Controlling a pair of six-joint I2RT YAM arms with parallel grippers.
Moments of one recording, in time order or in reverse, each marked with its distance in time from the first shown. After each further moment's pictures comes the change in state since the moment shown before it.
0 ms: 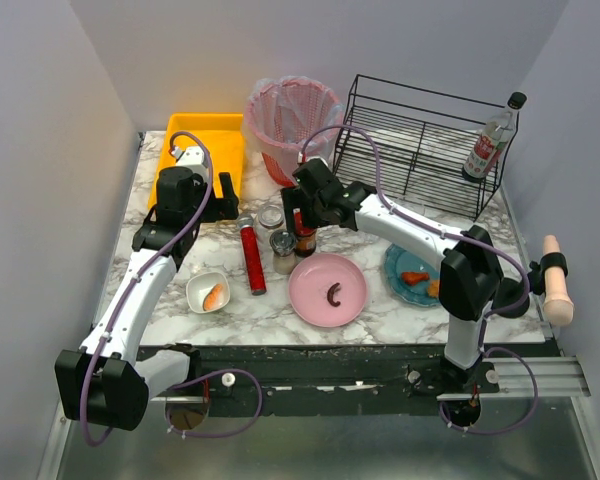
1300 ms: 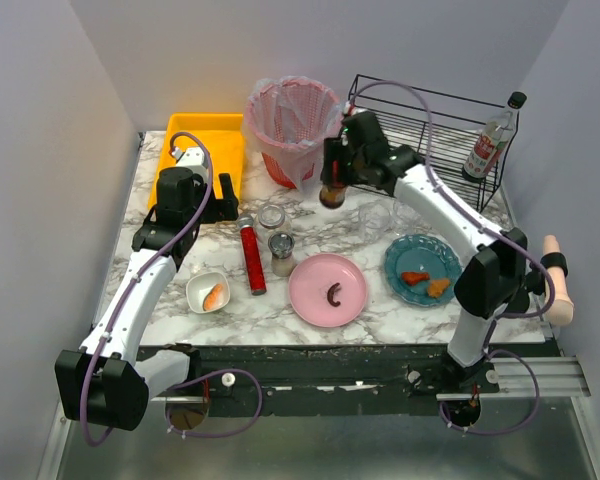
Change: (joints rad) left arm 0.002 0.000 0.000 -0.014 0.000 0.000; right arm -0.193 -0.051 0.141 -0.070 -0.040 -0.066
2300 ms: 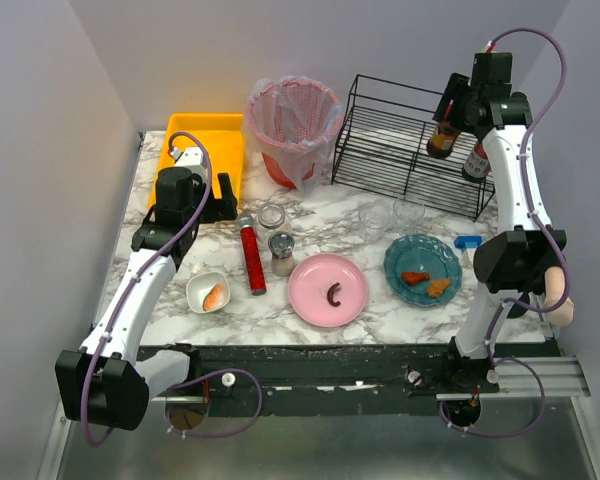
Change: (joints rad) left arm 0.008 0.000 0.000 0.000 0.000 0.000; right arm -0.583 0.099 0.455 -0.204 0.000 -0.097
